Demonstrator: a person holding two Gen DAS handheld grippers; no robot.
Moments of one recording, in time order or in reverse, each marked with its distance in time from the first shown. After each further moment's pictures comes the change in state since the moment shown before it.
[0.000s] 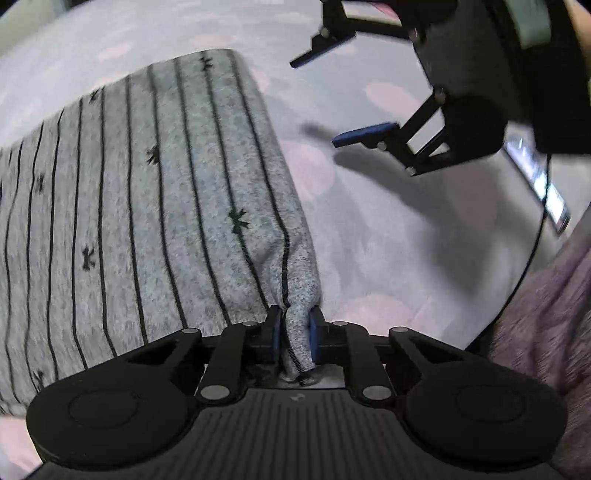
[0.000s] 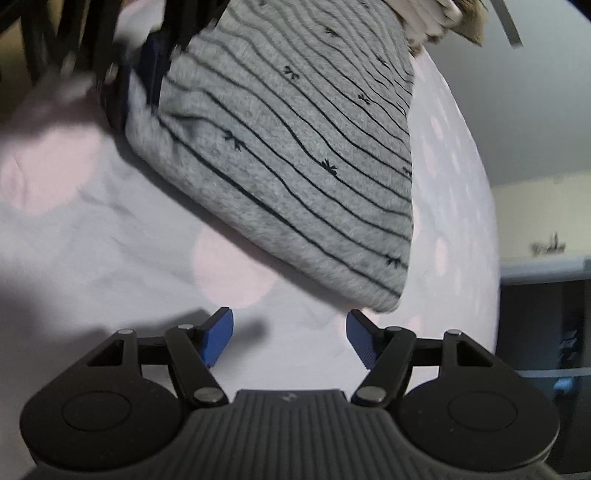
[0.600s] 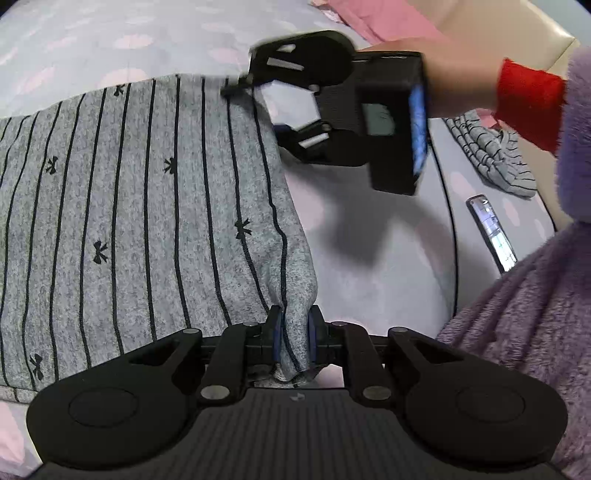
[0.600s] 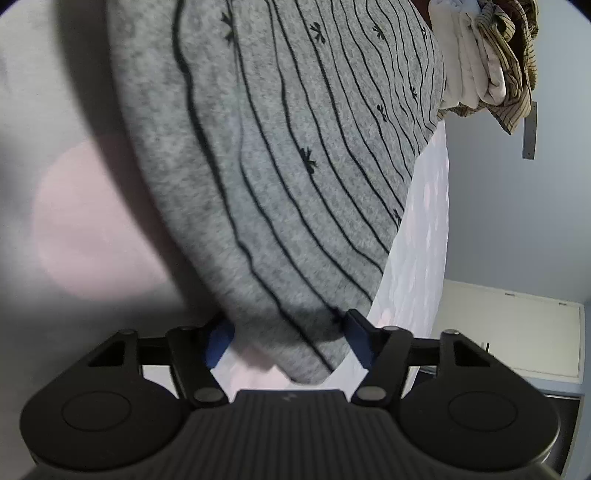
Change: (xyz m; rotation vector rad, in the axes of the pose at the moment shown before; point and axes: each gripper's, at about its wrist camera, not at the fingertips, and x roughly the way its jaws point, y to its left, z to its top) left arm -0.053 0.028 -0.012 -0.096 -0.074 -0.148; right arm 0.082 -0.024 -0.003 -0.325 -0.083 -0.185
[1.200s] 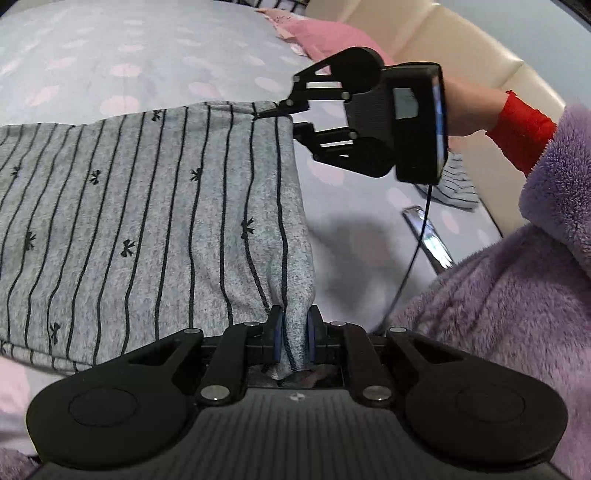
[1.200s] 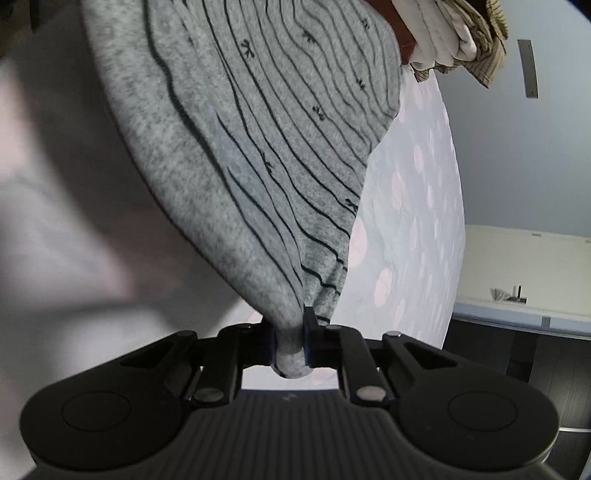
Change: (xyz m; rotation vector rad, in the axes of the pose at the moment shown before) left arm -0.053 0.008 -0.032 0.015 -0.084 -0.142; right arm -0.086 -0.064 0.017 0.160 0.131 0.117
